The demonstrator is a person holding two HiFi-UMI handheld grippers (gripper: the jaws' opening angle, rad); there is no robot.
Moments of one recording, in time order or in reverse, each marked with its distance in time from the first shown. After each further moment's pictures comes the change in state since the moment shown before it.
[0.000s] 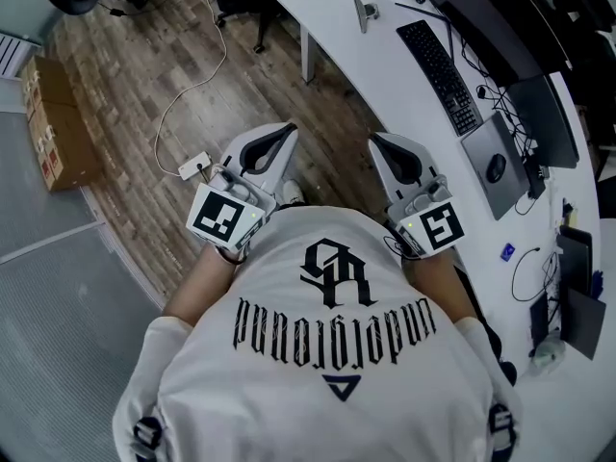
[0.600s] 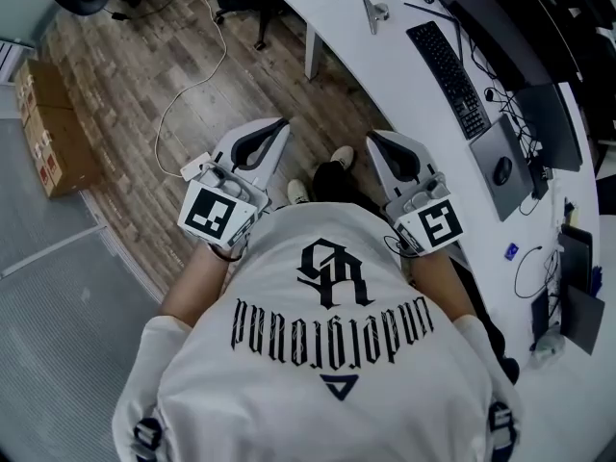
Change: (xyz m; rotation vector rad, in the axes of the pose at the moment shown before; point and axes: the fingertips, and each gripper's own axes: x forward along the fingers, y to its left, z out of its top) left arm -0.010 0.067 -0.007 0.007 0.023 -0.012; right arm 0.059 0.004 -0.006 0.024 0.023 -0.015
